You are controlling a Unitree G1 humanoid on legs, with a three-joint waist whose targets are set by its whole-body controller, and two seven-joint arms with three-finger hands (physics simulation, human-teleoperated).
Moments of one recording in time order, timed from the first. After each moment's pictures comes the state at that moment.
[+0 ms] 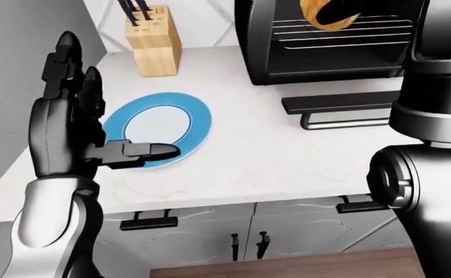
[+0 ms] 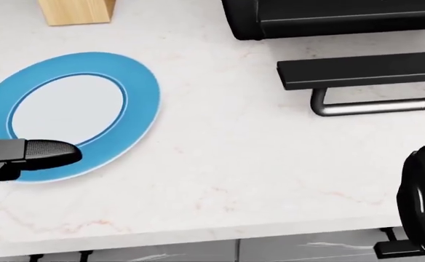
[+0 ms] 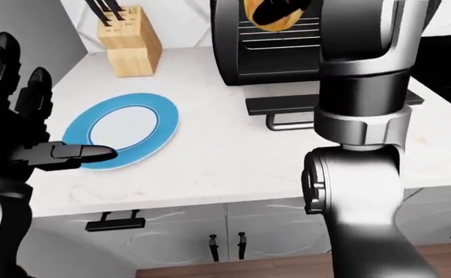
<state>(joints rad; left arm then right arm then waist) -0.40 0.23 0.26 -0.93 -0.13 0.98 0.06 -1.48 -0.42 -0.08 0.29 -0.73 0.65 0.74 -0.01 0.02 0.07</state>
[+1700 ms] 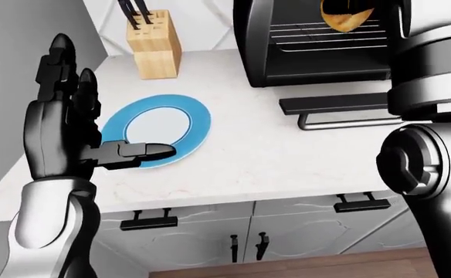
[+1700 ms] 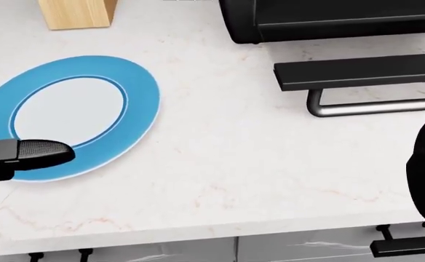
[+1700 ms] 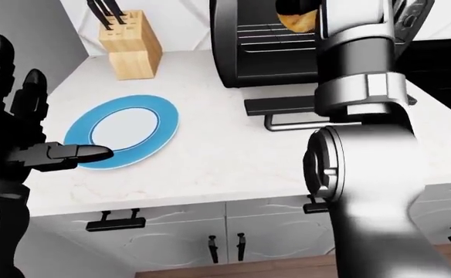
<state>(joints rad) -0.38 0.24 0.28 -0.92 -0.16 0.95 0.08 -1.63 -0.43 -0.14 0.97 -0.36 0.67 -0.20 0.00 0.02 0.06</state>
